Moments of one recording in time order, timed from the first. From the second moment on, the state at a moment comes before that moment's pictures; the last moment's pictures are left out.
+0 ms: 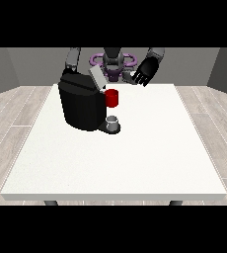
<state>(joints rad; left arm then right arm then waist) -0.87 0.35 -0.04 -0.76 -0.75 -0.36 -0.17 -0.24 -0.04 0.00 -1.16 0.20 -0.17 -0.05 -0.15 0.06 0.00</state>
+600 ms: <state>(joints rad) -1.09 0.38 0.09 -0.73 -0.69 -0.43 -0.05 -0.32 -0.03 0.02 -1.24 0.18 -0.16 -0.04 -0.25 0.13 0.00</state>
